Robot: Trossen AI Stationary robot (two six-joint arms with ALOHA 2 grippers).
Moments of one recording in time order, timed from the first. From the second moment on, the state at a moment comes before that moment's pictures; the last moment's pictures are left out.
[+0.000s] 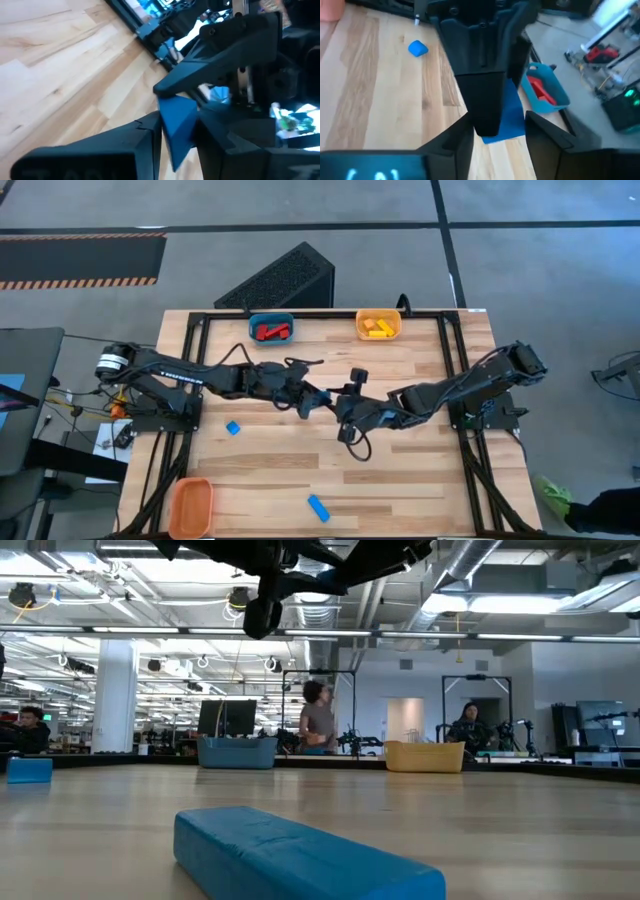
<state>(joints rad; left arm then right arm) -0.05 1.45 0.95 0.16 -0.01 -0.88 0.31 1.56 1.18 -0.19 0.67 -0.04</state>
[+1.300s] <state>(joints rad) -0.66 1.18 0.95 -0.72 -0.12 -1.06 0.19 1.60 1.18 -0.31 0.40 0.66</state>
